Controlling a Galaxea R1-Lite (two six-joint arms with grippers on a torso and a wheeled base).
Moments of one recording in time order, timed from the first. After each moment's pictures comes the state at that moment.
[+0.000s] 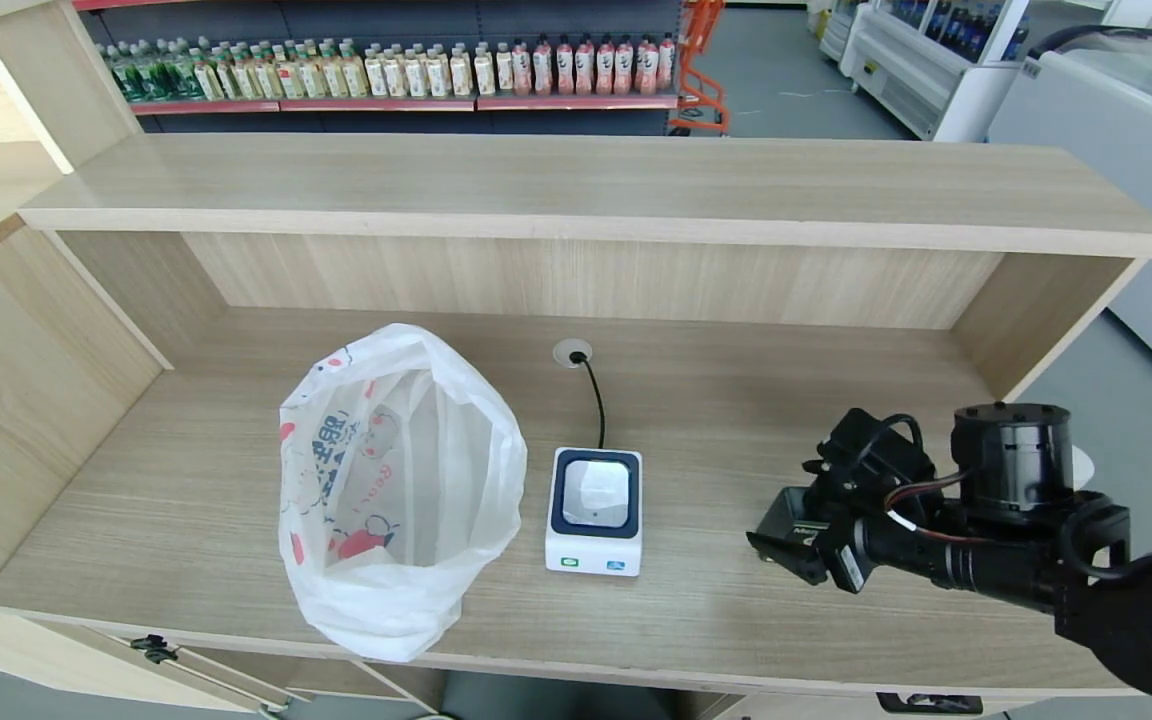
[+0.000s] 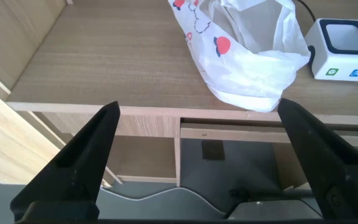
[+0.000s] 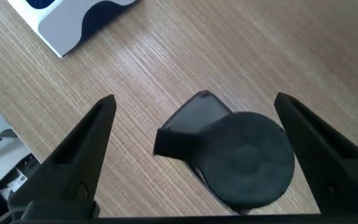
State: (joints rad) left arm 0.00 0.00 0.00 0.00 -0.04 0.00; right arm 0.33 1.80 -0.51 -0.87 0.26 -0.45
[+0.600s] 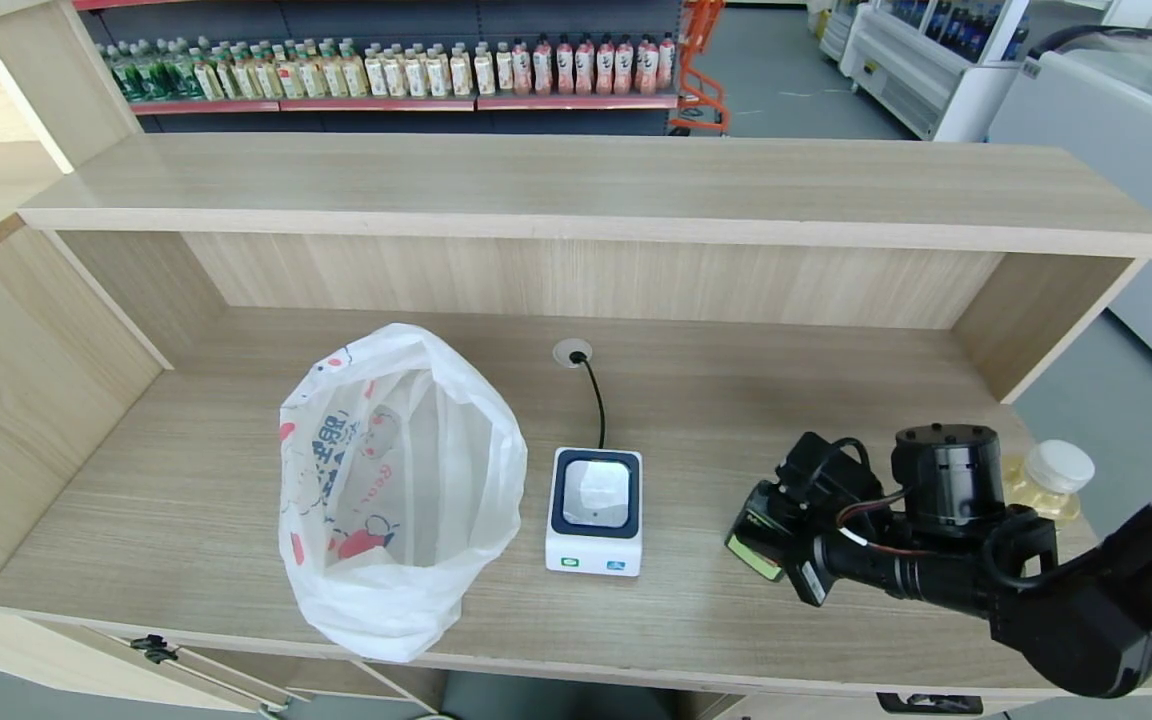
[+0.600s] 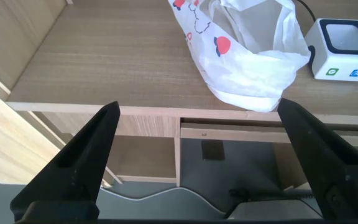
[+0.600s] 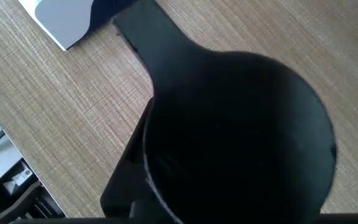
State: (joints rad) left arm 0.00 0.00 0.00 0.00 -0.04 0.00; right arm 0.37 1.93 -0.53 -0.95 0.26 -0.45
